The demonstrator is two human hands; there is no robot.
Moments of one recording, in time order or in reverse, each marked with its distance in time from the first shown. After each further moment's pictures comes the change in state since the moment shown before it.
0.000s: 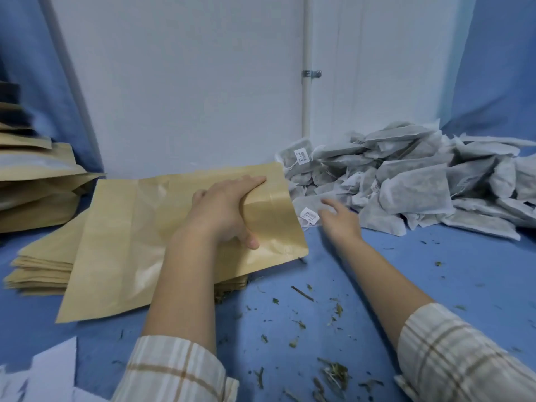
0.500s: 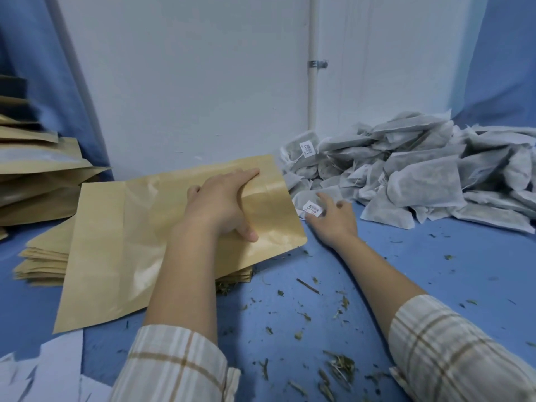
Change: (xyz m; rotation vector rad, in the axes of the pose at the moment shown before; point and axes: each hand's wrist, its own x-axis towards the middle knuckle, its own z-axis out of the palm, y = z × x) left_hand 0.004 -0.012 0.005 0.050 0.039 -0.091; right_hand 0.010 0.014 0.019 -0.374 -0.088 -0.116
